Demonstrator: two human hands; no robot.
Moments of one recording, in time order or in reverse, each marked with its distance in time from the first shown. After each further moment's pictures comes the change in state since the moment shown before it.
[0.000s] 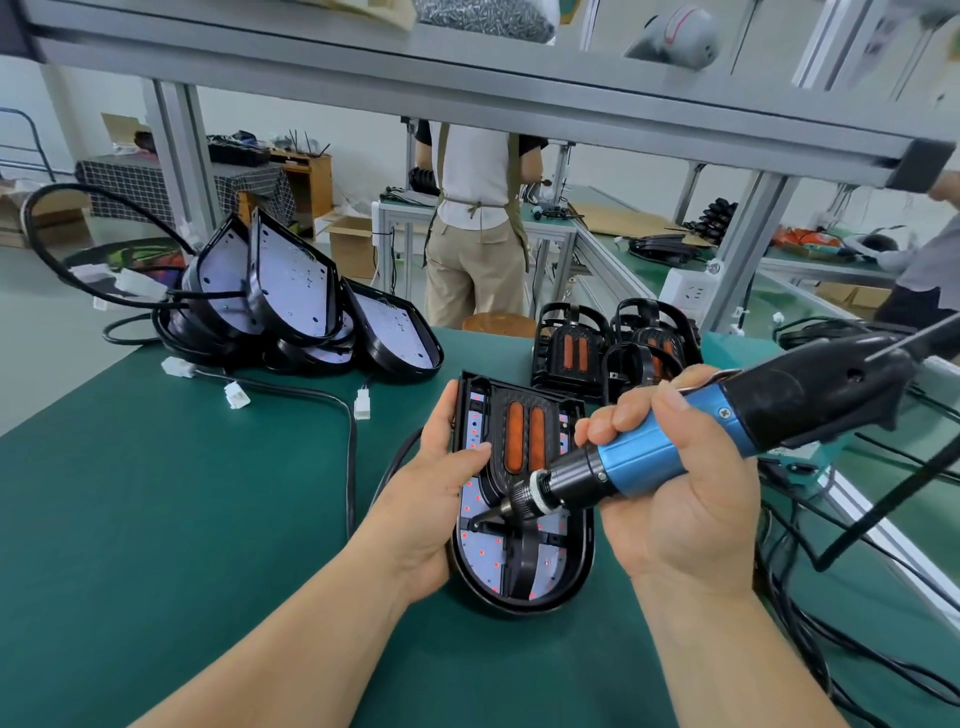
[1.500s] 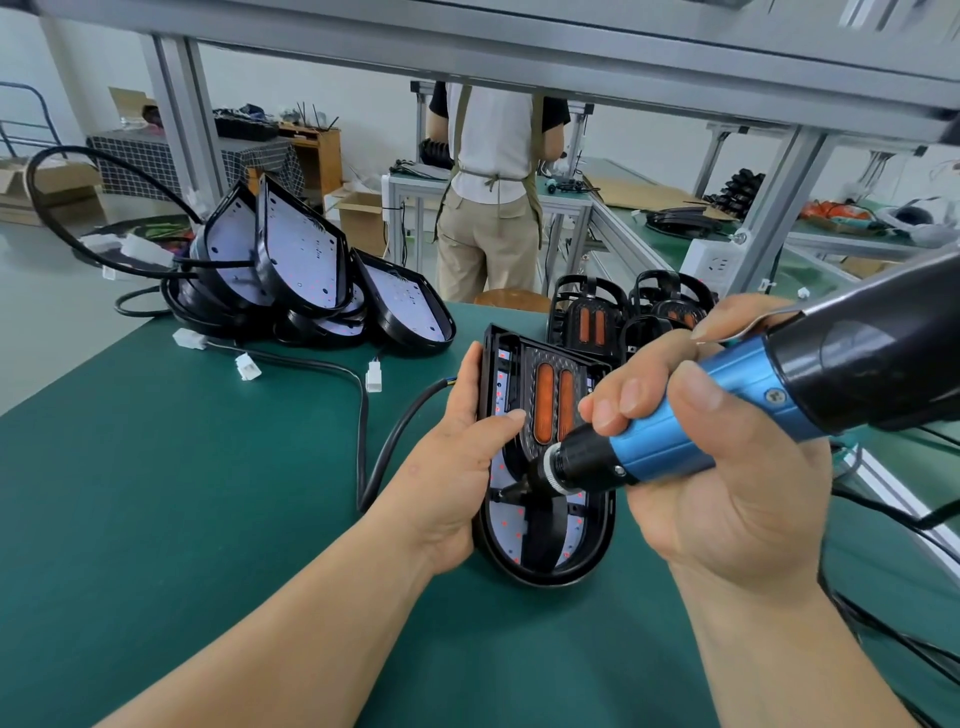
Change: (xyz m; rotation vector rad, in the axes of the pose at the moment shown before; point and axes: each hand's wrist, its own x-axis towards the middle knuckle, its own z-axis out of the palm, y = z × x) left_hand -0.010 0.008 0.015 0.078 -0.016 0.046; right_hand -0.008 -0.027 0.032 -0.268 -0.359 0.009
